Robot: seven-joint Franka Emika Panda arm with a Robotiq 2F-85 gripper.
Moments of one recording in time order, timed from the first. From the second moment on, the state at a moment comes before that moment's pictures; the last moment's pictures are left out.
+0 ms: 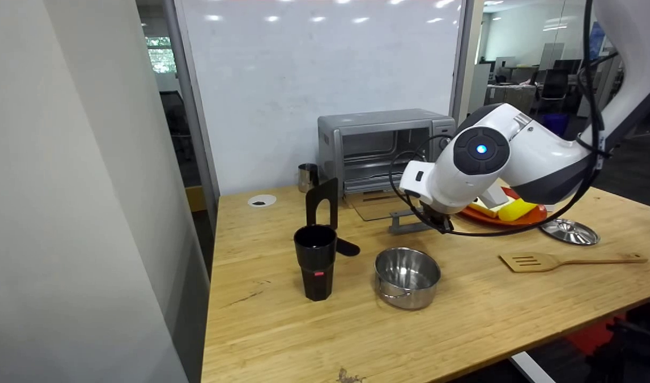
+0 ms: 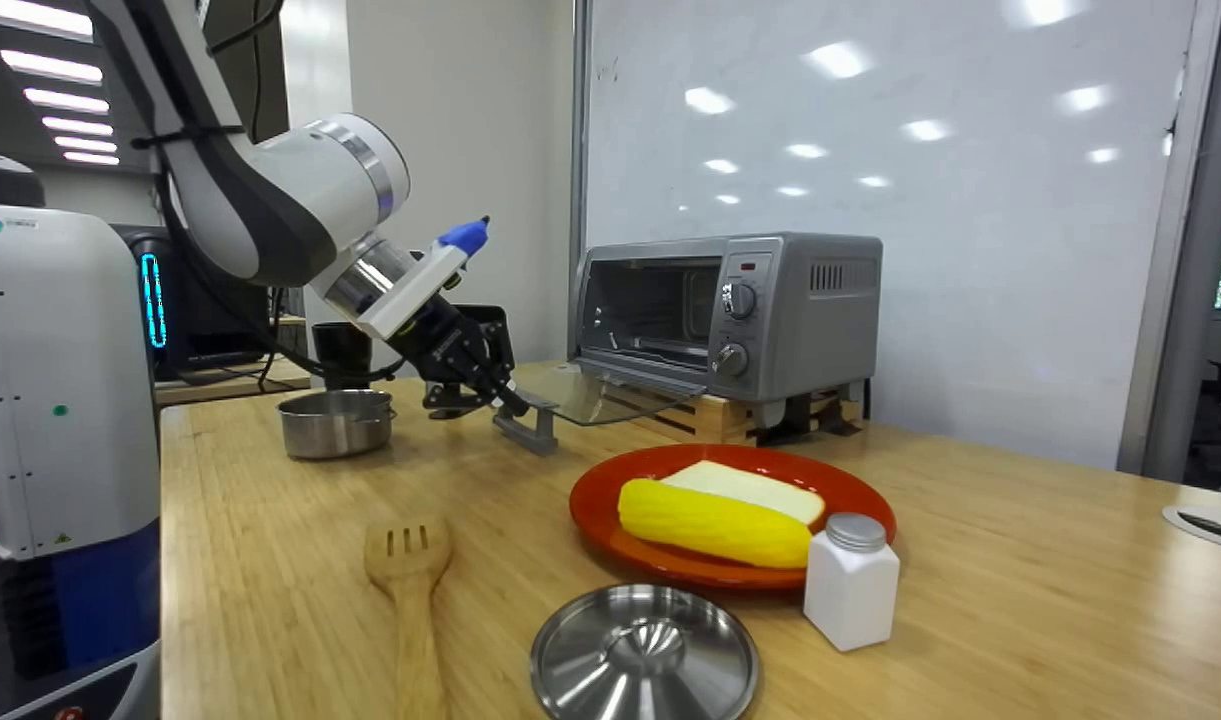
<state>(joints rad) 0.03 0.27 0.00 -2.32 -1.60 2.54 0.34</state>
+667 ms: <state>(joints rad) 0.01 0.30 0.00 -2.32 -1.77 2.54 0.58</state>
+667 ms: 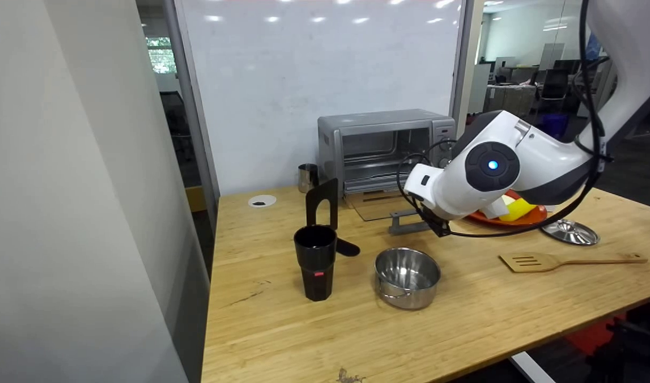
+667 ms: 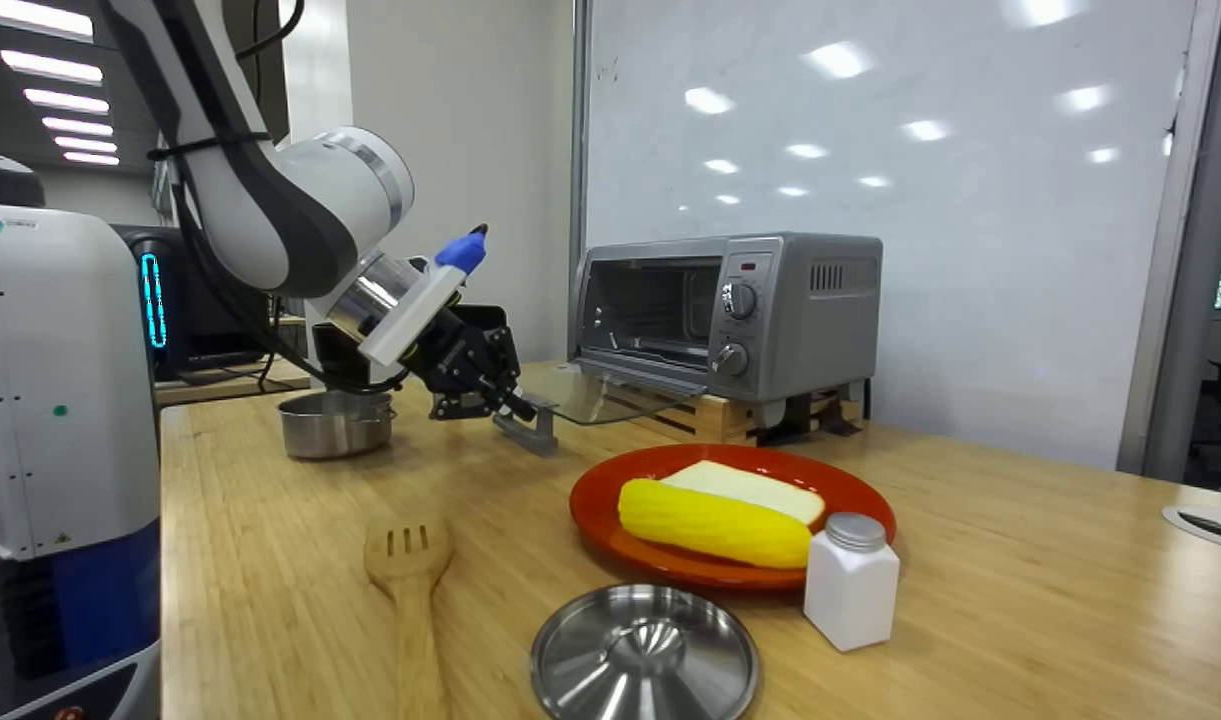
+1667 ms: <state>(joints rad) 0.00 0.24 0.02 -2.33 -1.90 2.54 0.72</state>
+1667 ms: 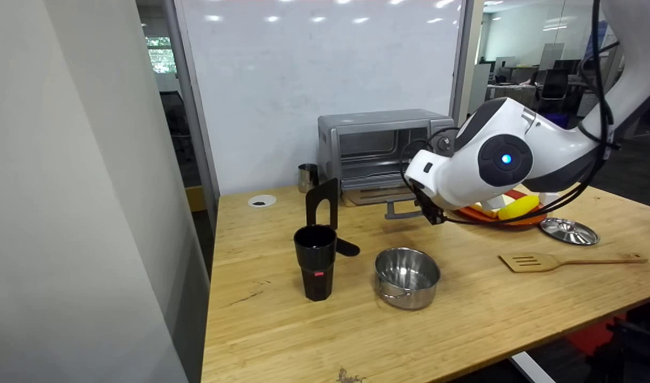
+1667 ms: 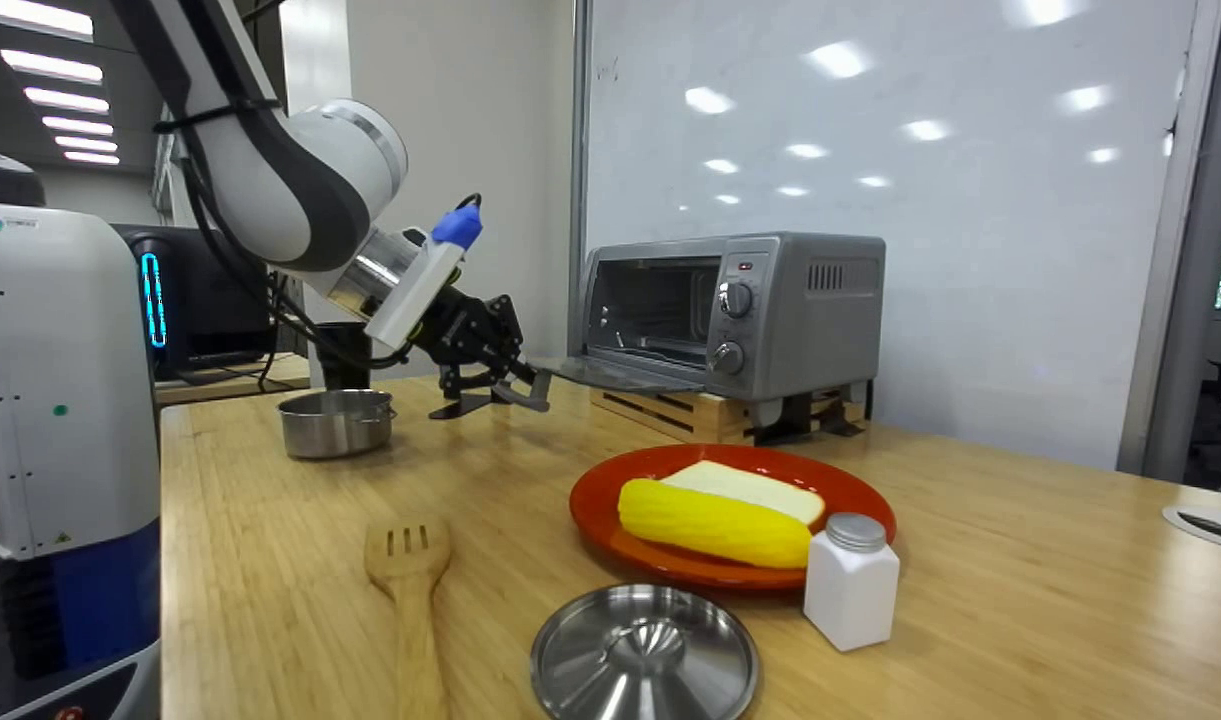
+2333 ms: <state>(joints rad) -0.08 0.08 -0.05 -2.33 -1.63 2.83 0.53</state>
